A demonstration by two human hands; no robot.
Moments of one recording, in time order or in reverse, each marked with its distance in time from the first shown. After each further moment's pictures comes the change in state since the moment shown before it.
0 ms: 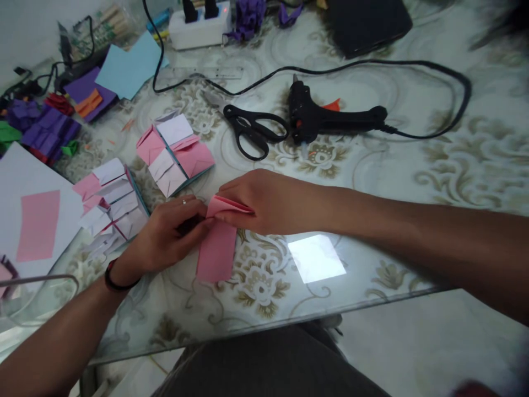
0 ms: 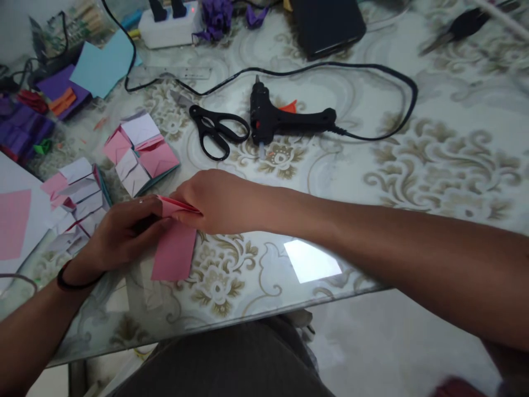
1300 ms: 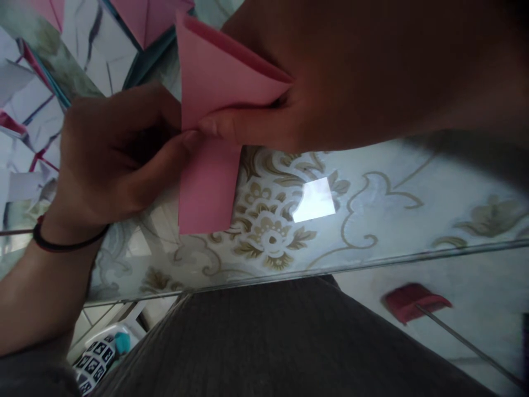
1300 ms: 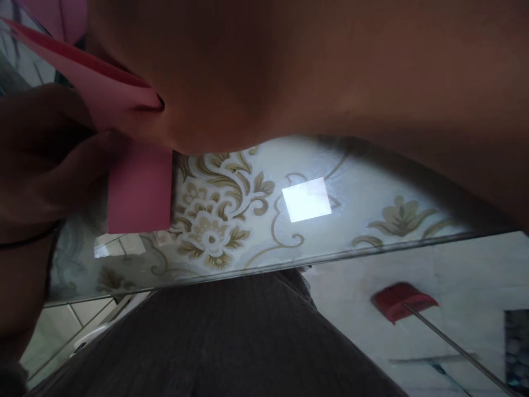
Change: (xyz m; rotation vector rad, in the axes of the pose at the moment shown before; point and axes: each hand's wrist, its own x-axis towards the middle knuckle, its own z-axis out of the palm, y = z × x) left_hand -0.004 -0.004 0.009 0.092 0.103 -0.079; right_hand -0.007 0.009 0.007 -0.493 0.439 -0.068
